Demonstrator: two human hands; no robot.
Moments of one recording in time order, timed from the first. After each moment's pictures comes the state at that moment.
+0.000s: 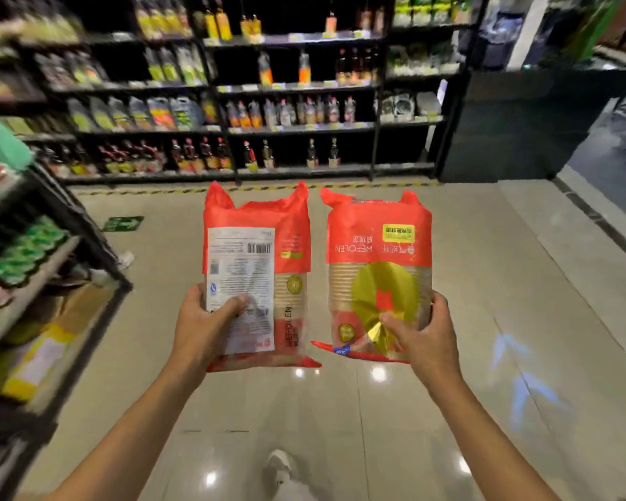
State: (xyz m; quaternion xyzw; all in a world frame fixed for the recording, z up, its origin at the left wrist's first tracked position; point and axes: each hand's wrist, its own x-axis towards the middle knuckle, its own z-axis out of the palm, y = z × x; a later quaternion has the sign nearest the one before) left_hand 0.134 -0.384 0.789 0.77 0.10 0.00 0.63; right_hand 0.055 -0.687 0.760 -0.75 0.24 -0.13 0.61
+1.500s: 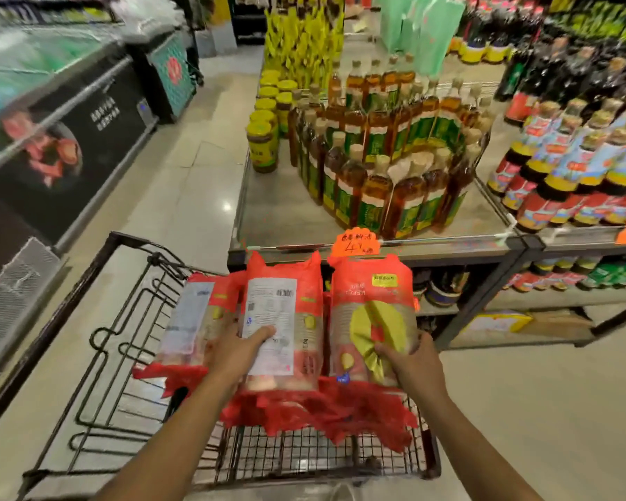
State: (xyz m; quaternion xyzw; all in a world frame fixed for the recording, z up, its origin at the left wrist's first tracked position) left_hand -0.324 0.467 0.683 0.46 0.66 0.28 0.52; right_hand -0.042 0.361 0.679 -0.77 -0.30 0.38 0.42
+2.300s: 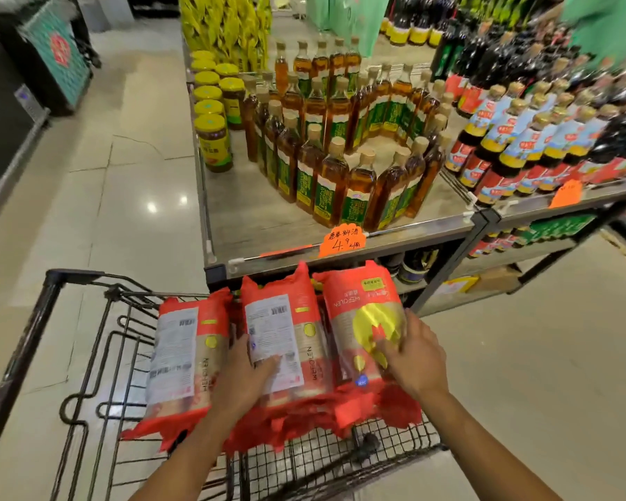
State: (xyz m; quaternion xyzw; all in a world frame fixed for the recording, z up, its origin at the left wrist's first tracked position) left_hand -0.363 0.517 0.647 0.66 0.57 0.13 0.47; right_hand -0.101 0.394 0.691 -0.90 -0.36 0.16 0.19
